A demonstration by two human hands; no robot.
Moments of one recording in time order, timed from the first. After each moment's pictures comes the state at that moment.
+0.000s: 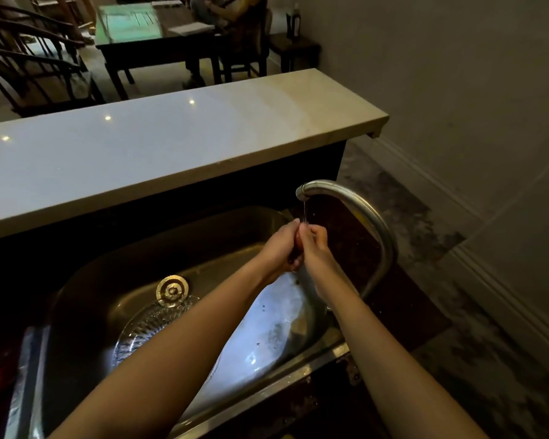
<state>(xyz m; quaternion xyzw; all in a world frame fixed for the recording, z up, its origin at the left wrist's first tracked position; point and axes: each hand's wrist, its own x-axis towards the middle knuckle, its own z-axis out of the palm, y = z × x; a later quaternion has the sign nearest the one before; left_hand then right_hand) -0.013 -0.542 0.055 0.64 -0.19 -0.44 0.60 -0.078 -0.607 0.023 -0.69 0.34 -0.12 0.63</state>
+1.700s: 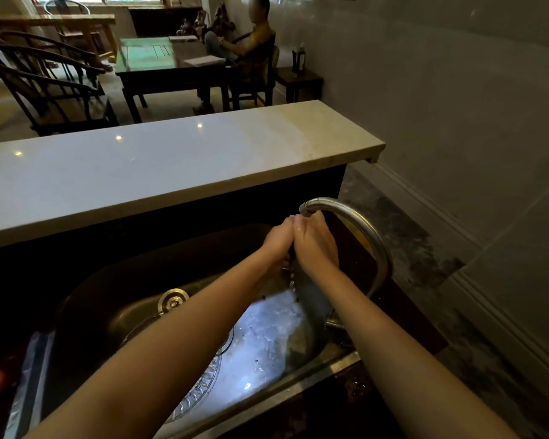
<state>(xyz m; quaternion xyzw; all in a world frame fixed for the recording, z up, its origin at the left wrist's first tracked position) -0.002 -0.550 0.089 0.71 -0.12 -0.35 0.59 -0.047 -0.615 0.069 -0.81 0.35 -0.22 0.42</state>
